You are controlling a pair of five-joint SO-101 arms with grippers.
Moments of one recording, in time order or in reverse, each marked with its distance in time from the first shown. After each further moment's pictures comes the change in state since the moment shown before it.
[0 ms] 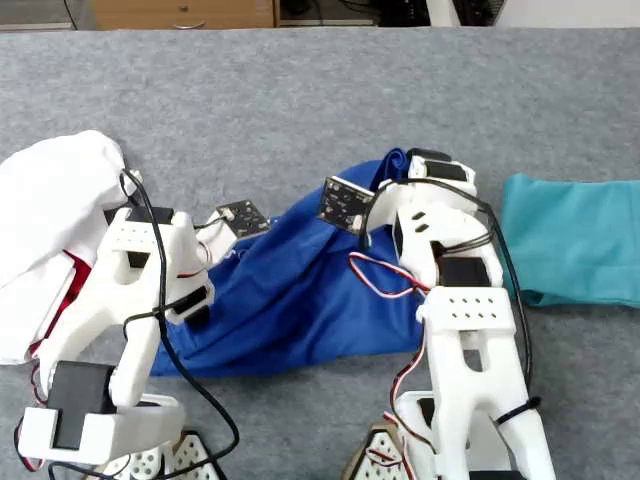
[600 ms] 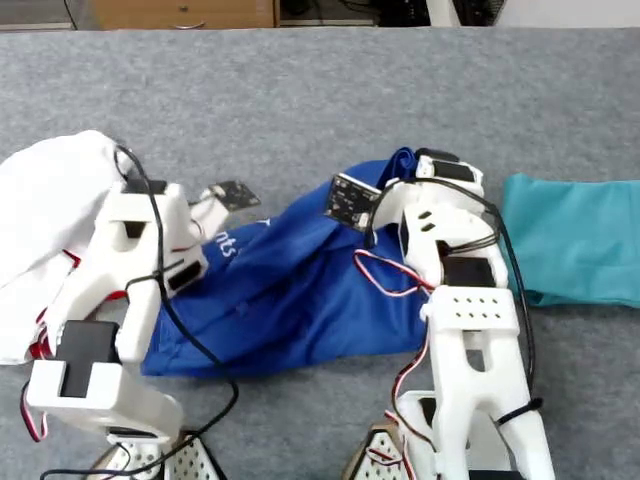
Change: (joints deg) left arm -4.1 10.9 -14.3 3.6 0.0; right arm 1.7 0.0 0.0 0.0 0.0
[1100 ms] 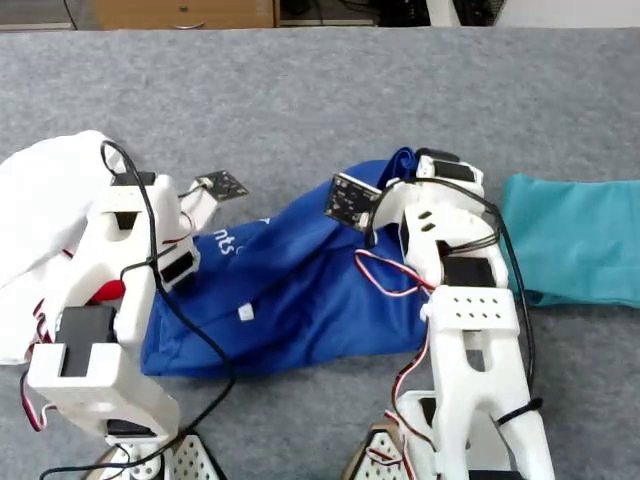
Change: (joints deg) left arm -2.2 4.8 -2.9 -0.2 0.2; right arm 0.1 0.0 0.0 0.0 0.0
